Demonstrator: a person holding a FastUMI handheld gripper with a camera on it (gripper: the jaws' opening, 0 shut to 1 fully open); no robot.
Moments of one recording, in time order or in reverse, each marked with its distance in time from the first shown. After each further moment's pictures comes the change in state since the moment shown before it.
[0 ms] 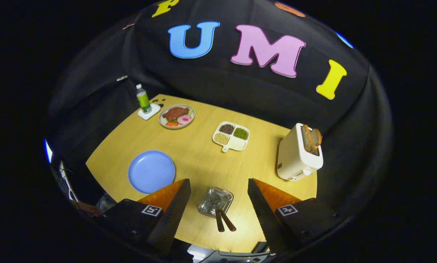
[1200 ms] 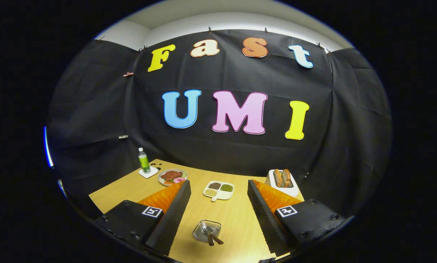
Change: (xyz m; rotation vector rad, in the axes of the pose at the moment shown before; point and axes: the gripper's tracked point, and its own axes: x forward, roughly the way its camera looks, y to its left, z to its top) arm -0.095 -0.050 0.038 0.096 -0.510 -0.031
